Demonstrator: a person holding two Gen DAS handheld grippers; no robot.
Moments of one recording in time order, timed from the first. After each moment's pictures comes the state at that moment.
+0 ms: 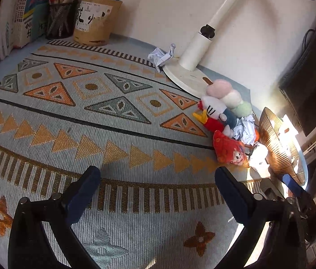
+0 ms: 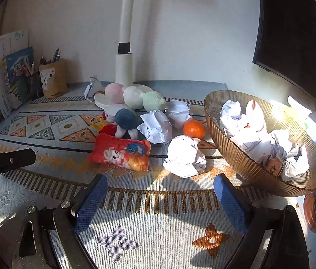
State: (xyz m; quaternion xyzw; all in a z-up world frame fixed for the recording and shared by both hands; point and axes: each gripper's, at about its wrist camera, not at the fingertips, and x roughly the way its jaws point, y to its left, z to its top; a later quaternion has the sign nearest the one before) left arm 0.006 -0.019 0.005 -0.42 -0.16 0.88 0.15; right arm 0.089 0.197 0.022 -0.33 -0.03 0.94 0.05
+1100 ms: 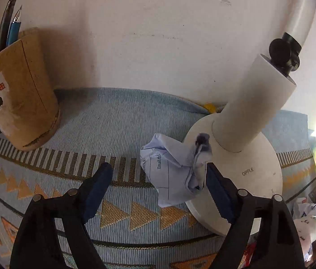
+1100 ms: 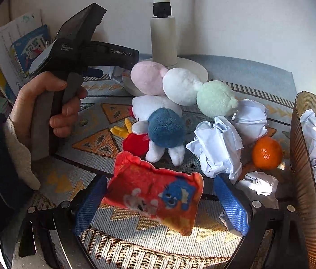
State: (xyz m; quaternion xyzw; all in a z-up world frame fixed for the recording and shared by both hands) left arm -0.246 0.047 0.006 -0.44 -0.05 0.89 0.08; right arm -0.018 0.184 -0.002 -0.44 -0.02 0.89 -0.10
